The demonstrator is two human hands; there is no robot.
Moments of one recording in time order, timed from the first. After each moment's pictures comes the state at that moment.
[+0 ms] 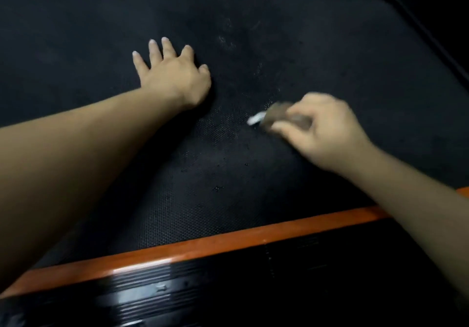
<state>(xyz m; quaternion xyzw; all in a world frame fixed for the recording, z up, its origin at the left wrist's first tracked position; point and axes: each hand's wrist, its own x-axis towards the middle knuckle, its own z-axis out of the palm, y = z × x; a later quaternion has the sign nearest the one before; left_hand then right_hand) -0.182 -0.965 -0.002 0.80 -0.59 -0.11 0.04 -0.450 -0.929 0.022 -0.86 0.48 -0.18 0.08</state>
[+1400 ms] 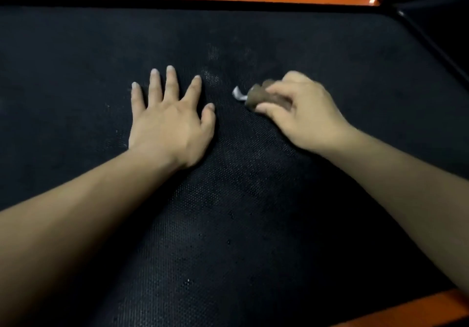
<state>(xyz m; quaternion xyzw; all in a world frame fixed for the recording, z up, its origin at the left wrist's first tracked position) -0.209 -0.982 -0.016 0.76 -0.64 -0.06 0.05 -0.434 -1.058 -0.002 -0.88 0.42 -0.21 0.08</state>
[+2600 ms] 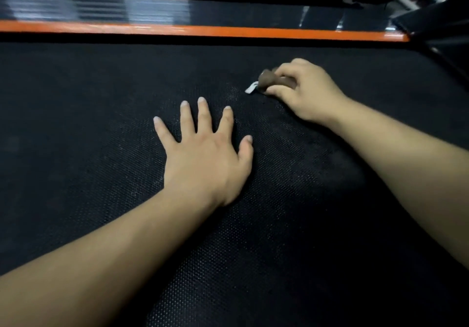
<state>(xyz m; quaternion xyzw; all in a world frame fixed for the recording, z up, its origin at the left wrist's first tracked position) -0.233 -1.011 -0.011 0.78 -0.62 -0.08 0.04 -0.398 -1.191 -0.002 -0.88 0.42 -0.18 0.10</state>
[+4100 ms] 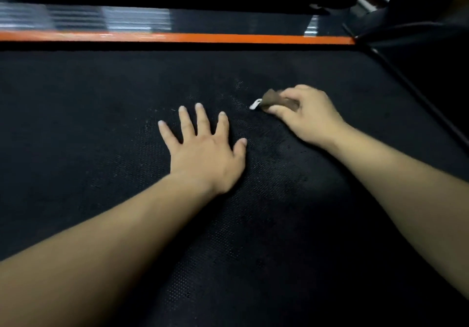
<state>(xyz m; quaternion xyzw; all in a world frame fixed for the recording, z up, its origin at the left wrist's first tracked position) -0.290 -1.022 0.000 0.76 -0.63 -0.12 0.01 -0.486 -1.147 0.004 -0.85 0.49 -0.19 0.06</state>
